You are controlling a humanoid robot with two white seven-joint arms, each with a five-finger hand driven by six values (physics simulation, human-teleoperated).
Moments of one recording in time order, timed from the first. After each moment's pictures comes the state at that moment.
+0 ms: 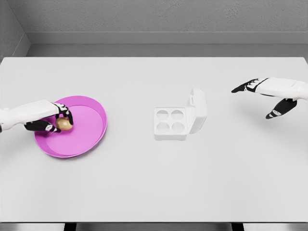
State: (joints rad) left arm -0.43 0.90 -0.54 -1.31 -0.18 -0.61 -0.50; right arm -0.71 -0.97 0.71 -1.28 0.08 -0.61 0.61
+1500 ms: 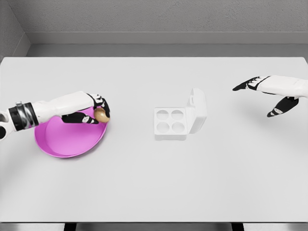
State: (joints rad) left arm -0.48 0.71 -0.54 -1.38 -0.17 -0.61 -0.50; right arm -0.71 -0.97 0.71 -1.27 0.08 -0.61 0.61
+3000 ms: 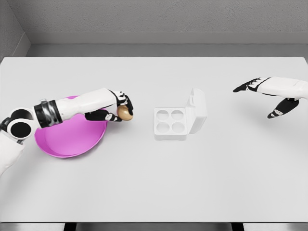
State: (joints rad) left arm -0.51 0.57 -0.55 -1.38 -0.18 -0.61 -0.50; right arm -0.71 -0.98 0.71 -1.27 0.09 -0.61 0.61
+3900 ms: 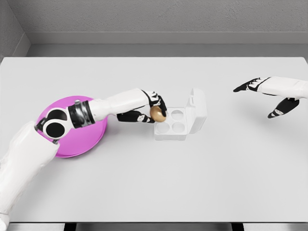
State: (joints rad) left arm -0.53 0.38 -0.57 -1.37 -0.19 -0.61 -0.51; right arm -0.71 -0.98 0.71 -1.28 0.09 -0.61 0.61
